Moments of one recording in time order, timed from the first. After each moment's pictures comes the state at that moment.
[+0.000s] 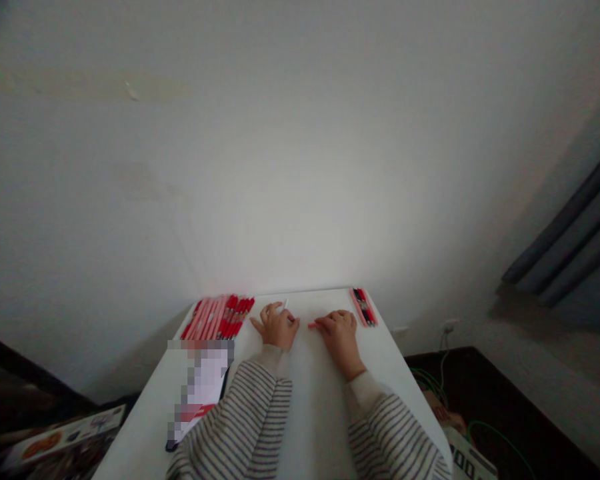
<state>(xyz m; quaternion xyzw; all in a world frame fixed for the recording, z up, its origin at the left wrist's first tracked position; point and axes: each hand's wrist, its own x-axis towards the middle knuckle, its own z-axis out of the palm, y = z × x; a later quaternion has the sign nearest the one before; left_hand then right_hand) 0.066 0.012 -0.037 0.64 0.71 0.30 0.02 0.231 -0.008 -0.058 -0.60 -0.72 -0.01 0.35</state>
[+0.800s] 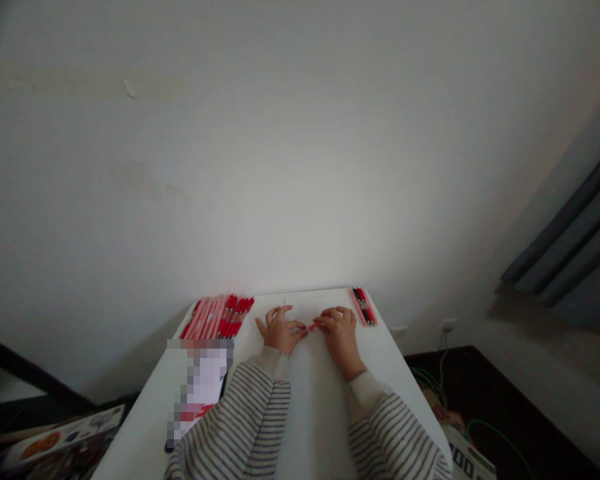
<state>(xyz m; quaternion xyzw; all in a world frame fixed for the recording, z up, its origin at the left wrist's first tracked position) 0.067 -0.002 -0.031 0.69 0.67 0.26 0.10 0.233 -0.008 -0.053 -0.58 -0.73 -0.03 0.35</state>
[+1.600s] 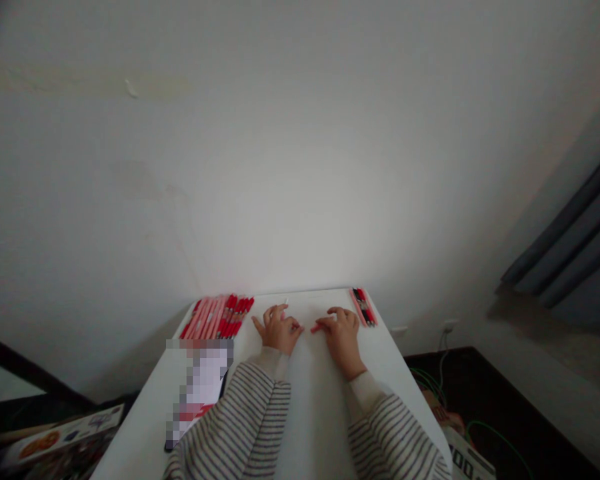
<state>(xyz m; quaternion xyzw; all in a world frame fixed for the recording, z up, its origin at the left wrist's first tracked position) 0.066 0.000 -0.034 0.68 0.68 0.26 0.05 0.231 -0.013 -0.053 -0.62 -0.70 -0.05 0.35</state>
